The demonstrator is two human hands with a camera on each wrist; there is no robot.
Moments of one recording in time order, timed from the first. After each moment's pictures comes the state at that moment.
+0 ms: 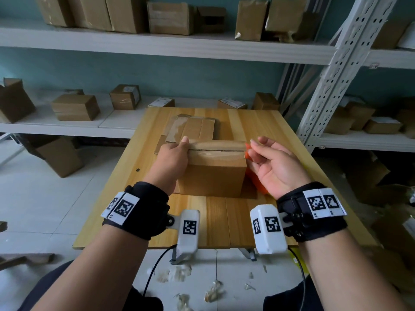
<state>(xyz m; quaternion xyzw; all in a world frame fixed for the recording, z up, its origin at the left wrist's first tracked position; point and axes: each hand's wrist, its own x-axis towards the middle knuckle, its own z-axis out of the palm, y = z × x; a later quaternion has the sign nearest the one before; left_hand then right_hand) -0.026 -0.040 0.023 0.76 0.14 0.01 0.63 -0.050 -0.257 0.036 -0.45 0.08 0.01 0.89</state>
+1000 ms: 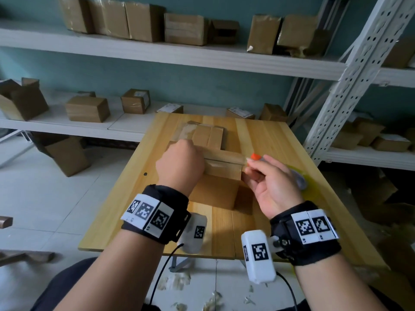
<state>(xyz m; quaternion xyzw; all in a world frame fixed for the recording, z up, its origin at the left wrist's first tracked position) -0.022 -0.043 0.035 0.95 0.10 0.12 0.27 -0.062 -0.227 0.033 -0.46 0.13 -0.05 0.88</state>
